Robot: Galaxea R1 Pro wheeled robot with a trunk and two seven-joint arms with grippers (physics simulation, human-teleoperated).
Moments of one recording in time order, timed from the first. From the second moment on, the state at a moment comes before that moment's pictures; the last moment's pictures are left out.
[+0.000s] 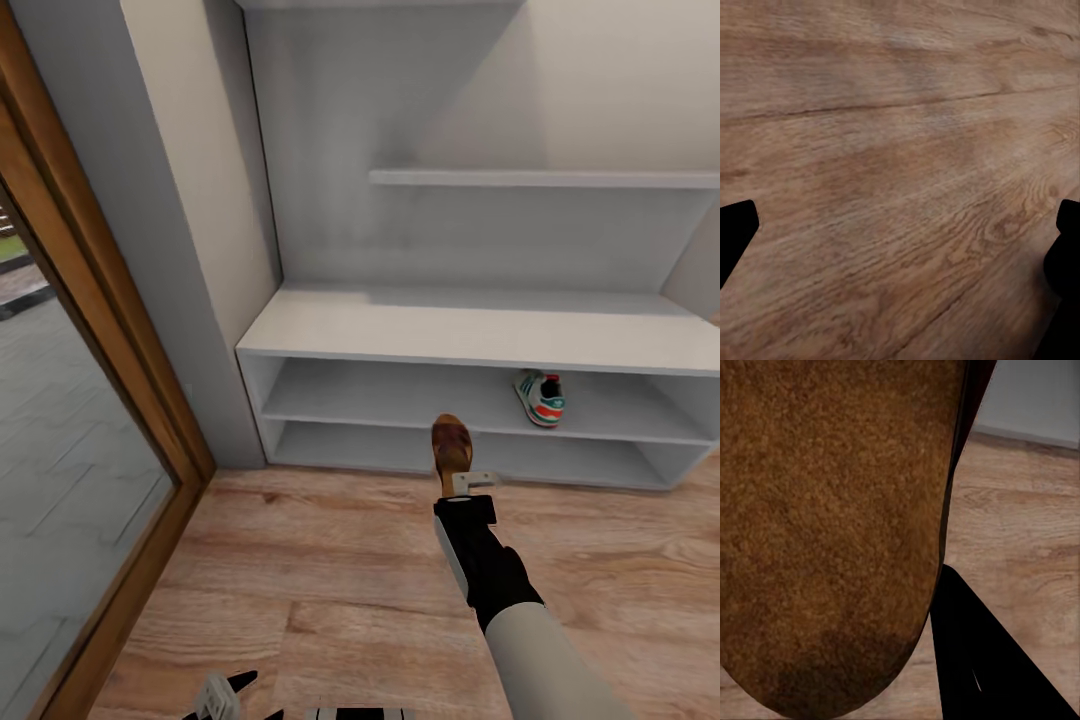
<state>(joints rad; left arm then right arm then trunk) -0.24 0.16 -0.03 -0.48 0.14 -0.32 -0.97 -0.67 0.17 0.01 -0.85 0.15 0.64 -0.43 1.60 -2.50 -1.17</state>
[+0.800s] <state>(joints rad) -0.24 0.16 -0.03 -0.48 0.14 -0.32 -0.97 -0.67 0.17 -0.04 -0.83 0.15 0.64 -0.43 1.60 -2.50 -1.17</state>
